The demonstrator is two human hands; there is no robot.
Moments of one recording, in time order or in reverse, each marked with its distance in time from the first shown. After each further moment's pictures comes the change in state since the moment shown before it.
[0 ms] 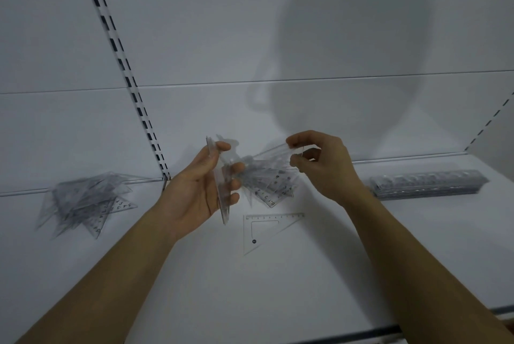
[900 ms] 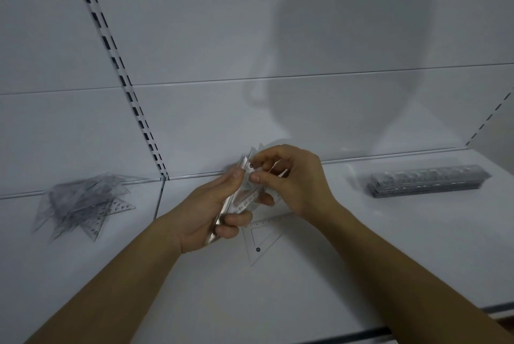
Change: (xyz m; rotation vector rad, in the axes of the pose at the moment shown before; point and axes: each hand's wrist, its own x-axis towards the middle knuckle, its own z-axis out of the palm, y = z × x) left_hand -0.010 -0.016 0.022 0.249 0.003 -0.259; right_hand -0.024 -0.017 0.043 0.086 -0.056 -0.182
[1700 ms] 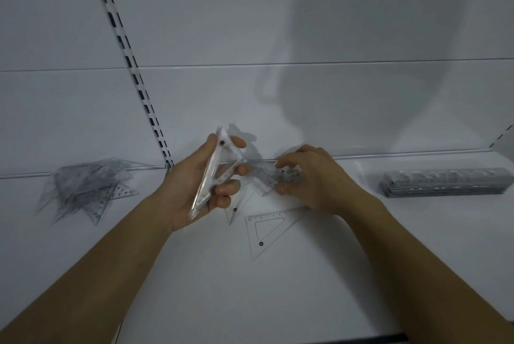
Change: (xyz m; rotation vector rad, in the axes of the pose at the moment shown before) left_hand 0.001 0.013 -0.024 -0.163 0.024 0.106; right_hand 0.009 0.023 -0.024 -0.644 -0.358 0.131
